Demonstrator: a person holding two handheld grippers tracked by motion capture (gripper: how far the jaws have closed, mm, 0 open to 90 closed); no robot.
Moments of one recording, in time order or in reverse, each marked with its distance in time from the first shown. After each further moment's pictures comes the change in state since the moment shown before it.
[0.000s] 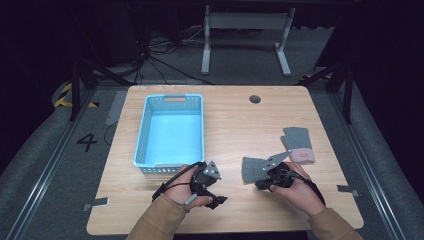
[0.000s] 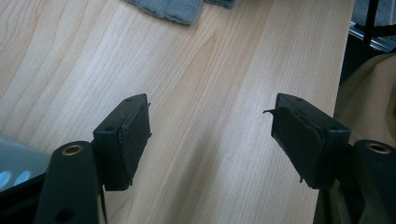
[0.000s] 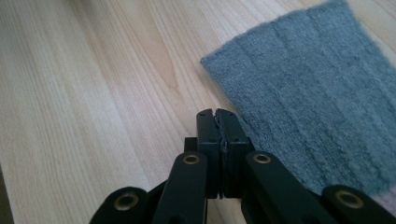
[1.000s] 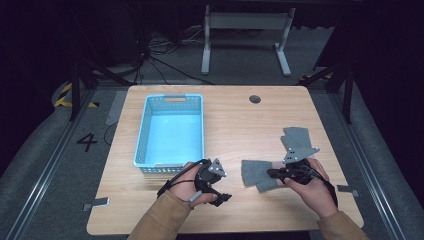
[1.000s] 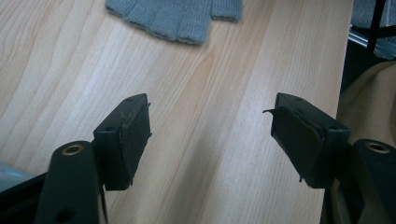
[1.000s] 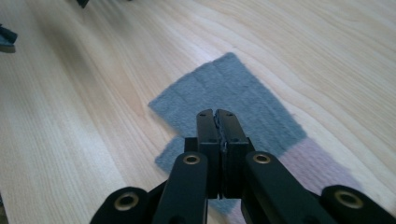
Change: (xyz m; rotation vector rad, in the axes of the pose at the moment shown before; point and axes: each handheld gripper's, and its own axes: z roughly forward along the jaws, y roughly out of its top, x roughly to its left) left arm 0.001 0.010 0.004 -0.016 -0.007 0.011; right arm -0.006 -0.012 -0.048 -0.202 -0.141 0.077
